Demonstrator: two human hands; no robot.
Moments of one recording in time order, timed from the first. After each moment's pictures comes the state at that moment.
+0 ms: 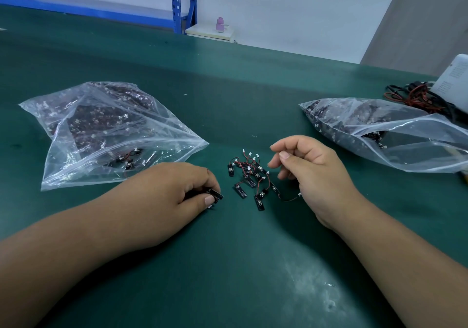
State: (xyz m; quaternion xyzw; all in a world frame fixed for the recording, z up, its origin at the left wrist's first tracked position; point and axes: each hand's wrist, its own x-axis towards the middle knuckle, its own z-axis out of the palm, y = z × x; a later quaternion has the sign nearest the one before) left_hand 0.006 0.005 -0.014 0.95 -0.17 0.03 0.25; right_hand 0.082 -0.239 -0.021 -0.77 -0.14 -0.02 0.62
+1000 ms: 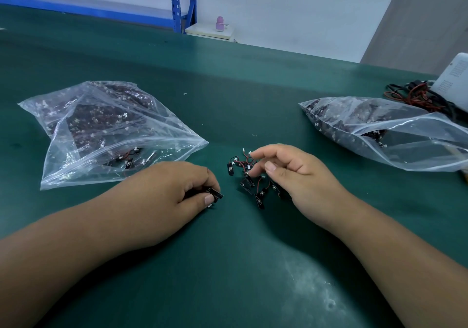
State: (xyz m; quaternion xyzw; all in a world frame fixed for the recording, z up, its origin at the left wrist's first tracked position) left_hand 0.007 0.005 -0.015 0.95 -0.17 0.04 0.24; right_hand 0.072 -0.238 -0.019 -0.80 -0.24 0.08 0.54
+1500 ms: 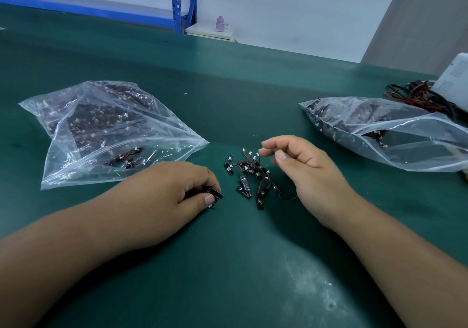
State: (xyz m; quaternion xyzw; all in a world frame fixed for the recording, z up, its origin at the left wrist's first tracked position) left_hand 0.008 0.006 -0.016 0.95 -0.17 0.04 0.25; right_hand 0.078 -0.240 -0.022 -0.79 -0.21 0.01 0.57
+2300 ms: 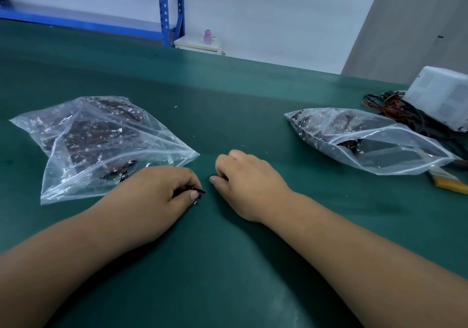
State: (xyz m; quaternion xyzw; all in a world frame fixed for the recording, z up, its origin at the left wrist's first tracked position) left_hand 0.014 0.010 -0.018 0.96 -0.09 0.07 0.27; right_hand 0.090 -0.180 -0.027 -0.94 -0.31 -0.10 0.08
